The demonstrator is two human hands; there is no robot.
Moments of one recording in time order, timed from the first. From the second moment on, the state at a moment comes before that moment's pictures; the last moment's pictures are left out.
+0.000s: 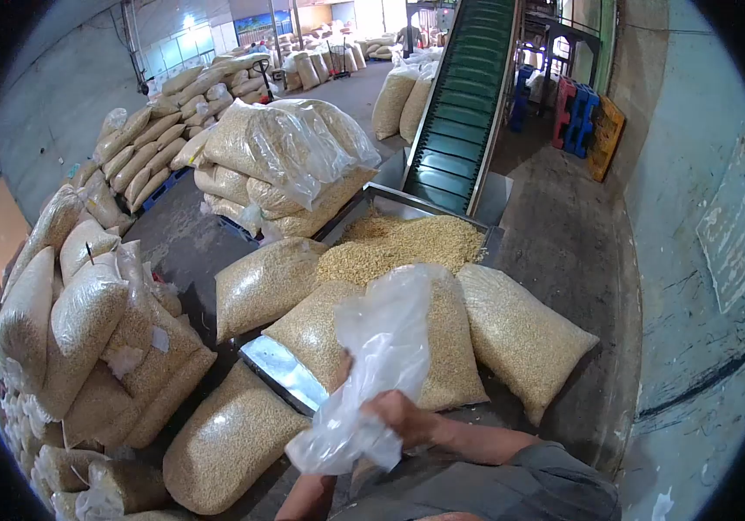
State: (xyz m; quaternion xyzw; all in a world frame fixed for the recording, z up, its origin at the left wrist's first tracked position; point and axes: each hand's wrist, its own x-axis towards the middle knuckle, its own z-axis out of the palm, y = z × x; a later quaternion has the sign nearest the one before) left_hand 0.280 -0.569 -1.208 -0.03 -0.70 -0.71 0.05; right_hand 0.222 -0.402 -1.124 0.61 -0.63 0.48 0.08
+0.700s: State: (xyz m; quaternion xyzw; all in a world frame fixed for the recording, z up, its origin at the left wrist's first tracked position) left_hand 0.361 -0.562 -1.132 0.09 -0.73 -0.57 0.35; right_hand 0.255 -0.382 -1.088 0.57 -0.63 0.52 0.14
